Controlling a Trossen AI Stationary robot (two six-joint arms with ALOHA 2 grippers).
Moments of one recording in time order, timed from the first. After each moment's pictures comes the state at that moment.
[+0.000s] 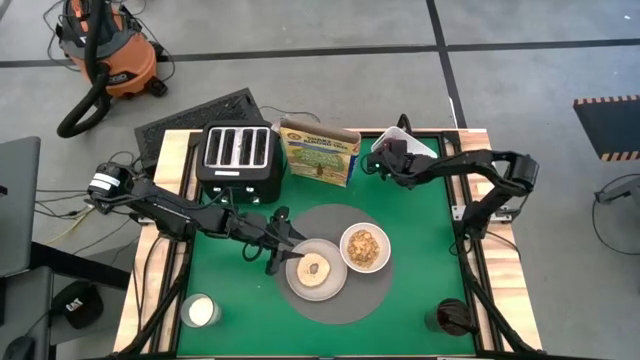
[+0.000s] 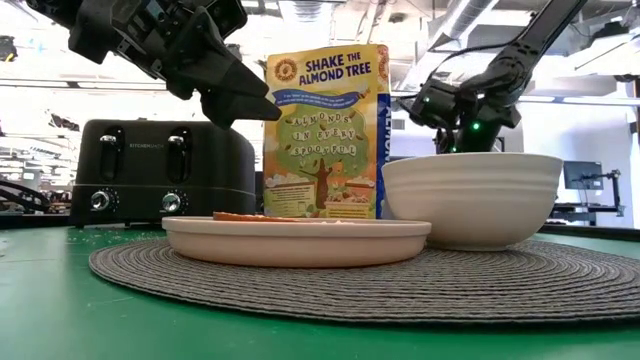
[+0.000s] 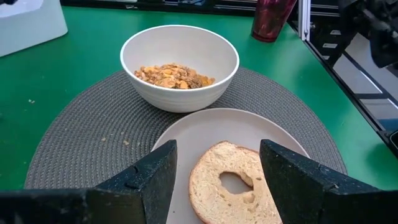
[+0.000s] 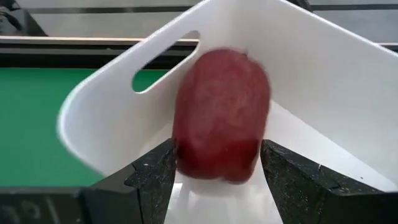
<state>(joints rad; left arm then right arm) -0.20 1.38 0.60 0.35 -0.05 -0.15 -0.48 1.59 0.72 -0.16 0.73 0.89</state>
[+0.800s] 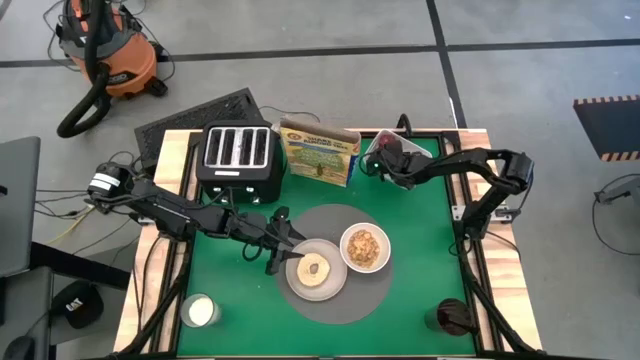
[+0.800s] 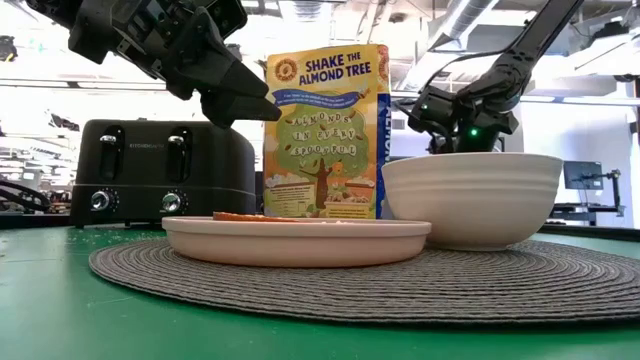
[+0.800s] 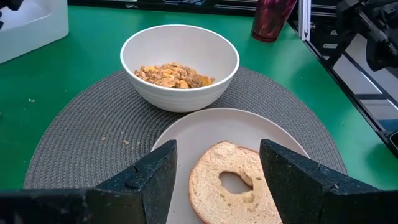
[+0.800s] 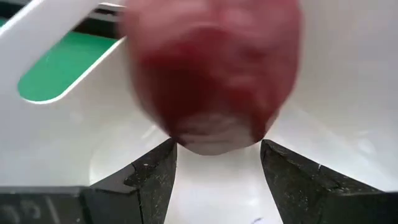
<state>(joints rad) -0.20 1.38 0.60 0.35 -0.05 -0.15 -0.49 1.63 0.72 -0.13 0.71 0.71</state>
